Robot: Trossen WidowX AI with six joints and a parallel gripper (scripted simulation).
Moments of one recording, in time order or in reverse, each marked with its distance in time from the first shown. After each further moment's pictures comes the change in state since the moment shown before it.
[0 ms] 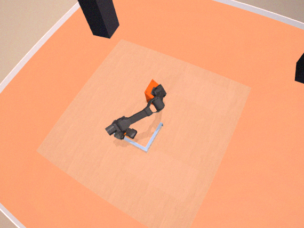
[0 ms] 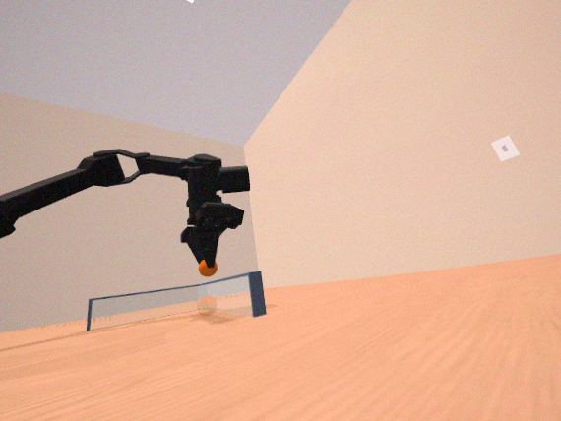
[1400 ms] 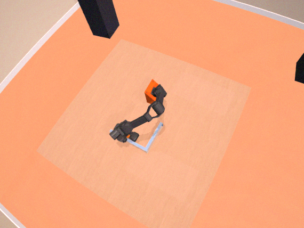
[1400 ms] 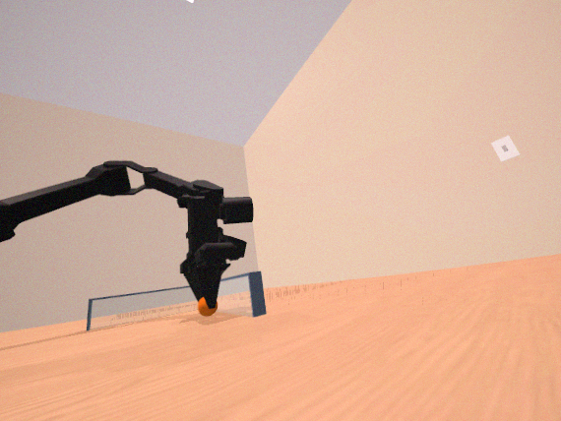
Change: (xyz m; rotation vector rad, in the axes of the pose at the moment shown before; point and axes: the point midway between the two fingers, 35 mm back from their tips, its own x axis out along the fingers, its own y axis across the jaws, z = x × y) arm 0.069 0.003 -0.005 0.003 0.013 0.010
